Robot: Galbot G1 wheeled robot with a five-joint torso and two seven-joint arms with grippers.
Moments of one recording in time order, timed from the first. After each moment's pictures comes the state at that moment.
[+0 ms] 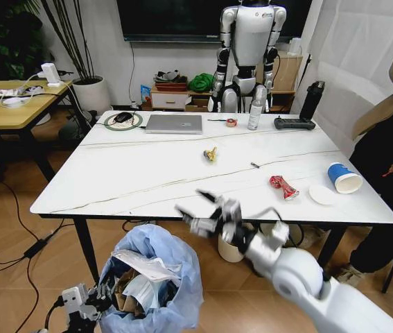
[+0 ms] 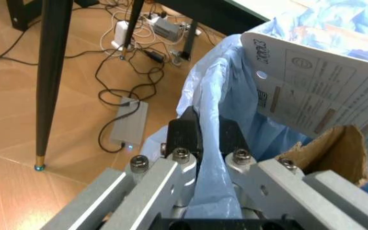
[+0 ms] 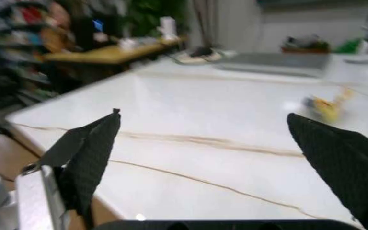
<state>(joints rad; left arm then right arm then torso) 2.08 -1.31 -0.64 -2.33 -0.67 0.08 -0.14 -0.94 0.95 -0.04 2.00 0.71 -0.22 0.09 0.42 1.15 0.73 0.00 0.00</state>
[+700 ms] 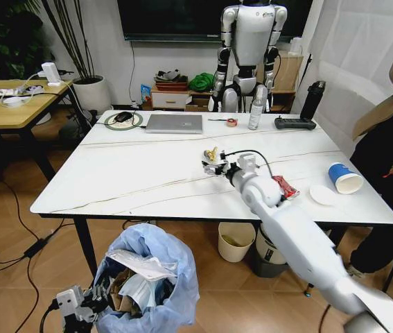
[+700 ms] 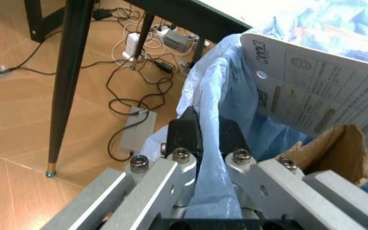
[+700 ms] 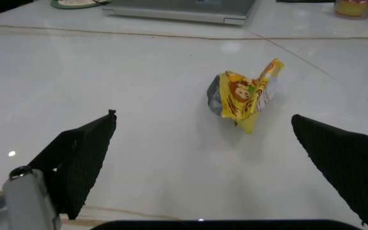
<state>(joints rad) 2.10 -1.37 -0.66 -2.35 -0.63 0.06 -0.13 -0.49 1.29 -0.05 1.35 0.61 -0.48 0.09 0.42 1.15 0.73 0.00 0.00</state>
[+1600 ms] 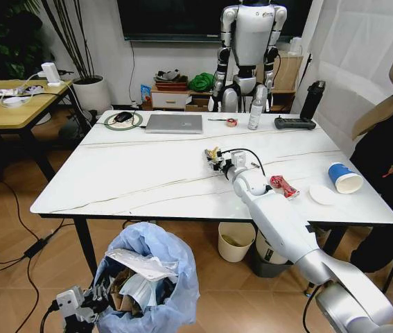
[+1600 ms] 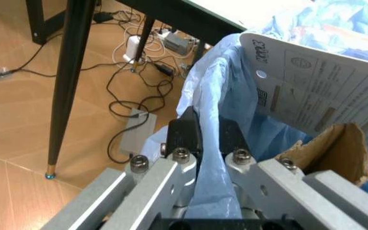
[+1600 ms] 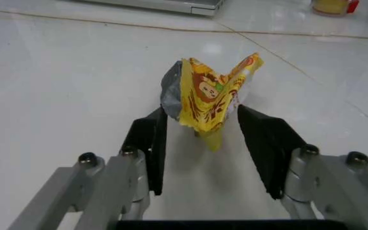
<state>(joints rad) 2.10 -1.39 -0.65 -2.35 -0.61 0.06 -0.13 -0.40 1.35 -0.06 1.10 0.51 -0.36 0.05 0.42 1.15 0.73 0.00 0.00</state>
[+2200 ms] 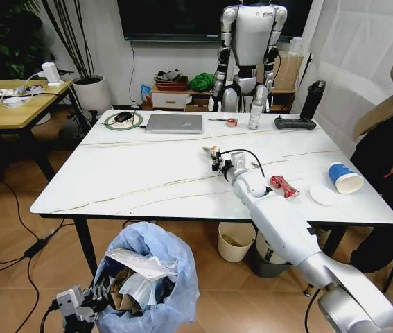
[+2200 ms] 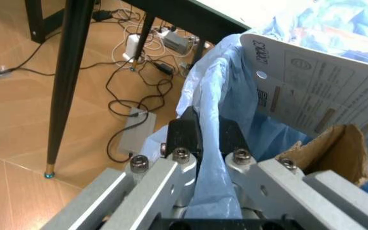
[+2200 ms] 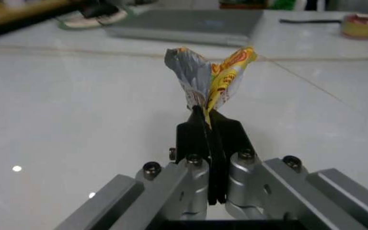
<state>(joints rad) 2.09 -1.38 -0.65 -2.34 -0.62 0.06 -0.13 -0.46 1.30 -0.05 1.27 0.61 -0.34 0.01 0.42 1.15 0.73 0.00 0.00</state>
